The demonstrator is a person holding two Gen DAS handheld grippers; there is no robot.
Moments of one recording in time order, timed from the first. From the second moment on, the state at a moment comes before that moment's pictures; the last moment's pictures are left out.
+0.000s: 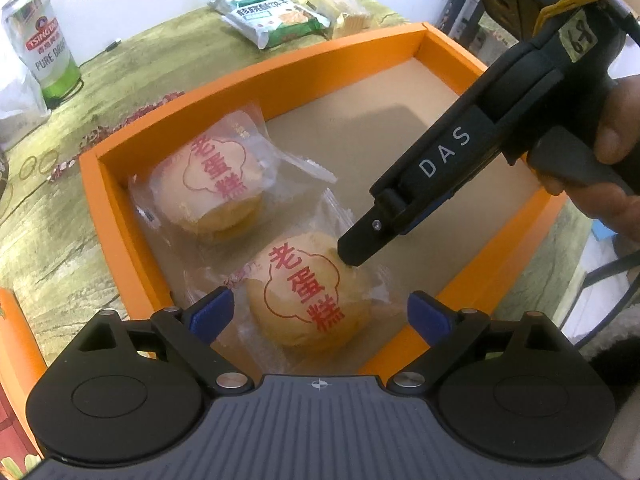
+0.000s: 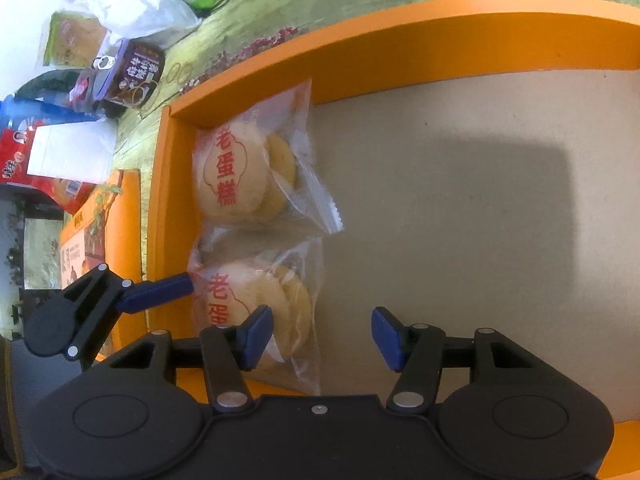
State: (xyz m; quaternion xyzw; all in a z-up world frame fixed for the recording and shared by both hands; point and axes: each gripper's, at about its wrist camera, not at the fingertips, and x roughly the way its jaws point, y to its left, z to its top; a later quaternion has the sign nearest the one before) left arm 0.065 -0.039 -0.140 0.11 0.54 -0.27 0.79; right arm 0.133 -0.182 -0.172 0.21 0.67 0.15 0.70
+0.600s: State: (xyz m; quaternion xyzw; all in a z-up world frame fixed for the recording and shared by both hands) left arm 0.080 -0.030 -0.122 0.09 0.53 -0.25 0.80; right arm 0.140 -0.201 -0.155 0.24 0.64 0.16 0.71
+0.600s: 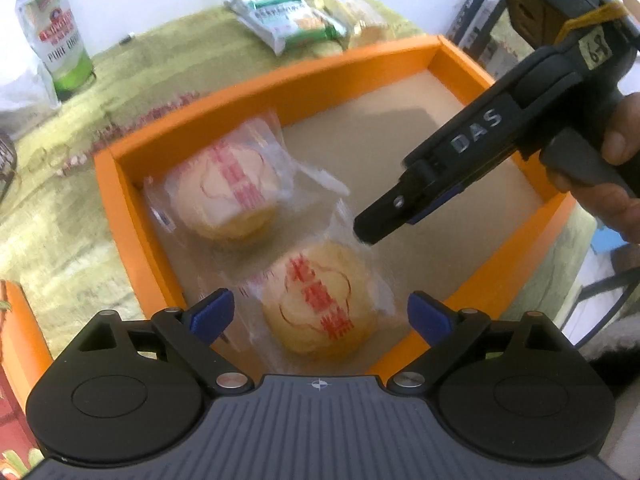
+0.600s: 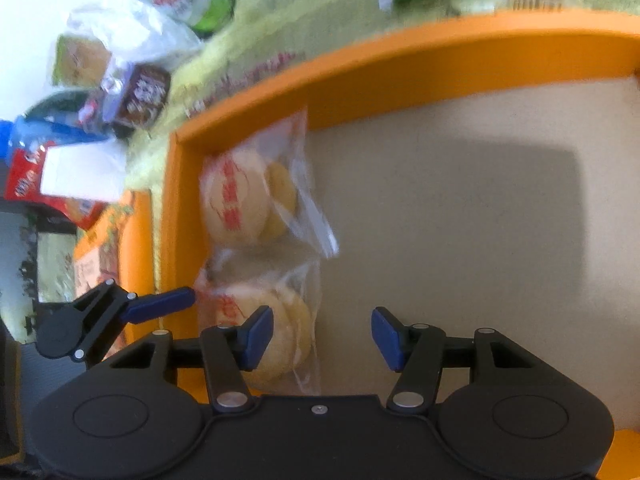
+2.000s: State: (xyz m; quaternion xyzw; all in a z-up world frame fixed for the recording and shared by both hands) left arm 0.099 0.046 -0.146 -0.04 0.58 -0.14 0.80; right arm 0.118 -0.347 -0.150 0.28 0.60 -0.02 0.75
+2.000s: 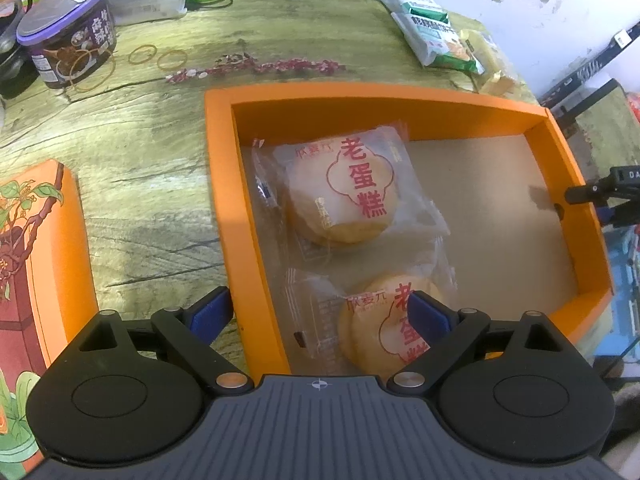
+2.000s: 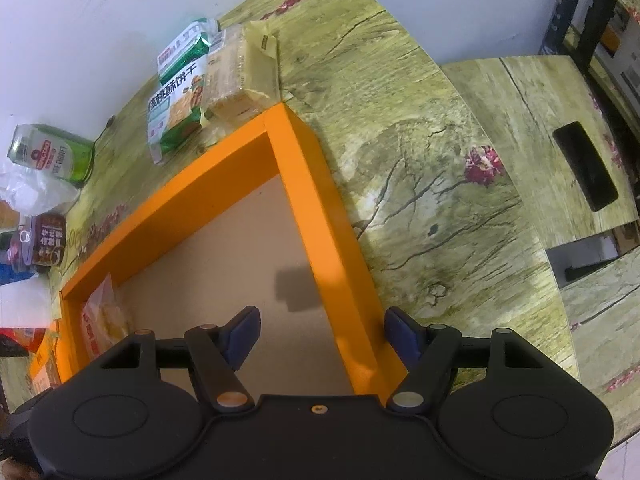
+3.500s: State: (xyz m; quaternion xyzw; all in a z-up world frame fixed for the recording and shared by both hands) left arm 0.307 -0.104 -0.138 -0.02 0.47 -0.25 0.84; right arm 0.368 -0.311 -0.155 0.34 0.58 0.06 0.74
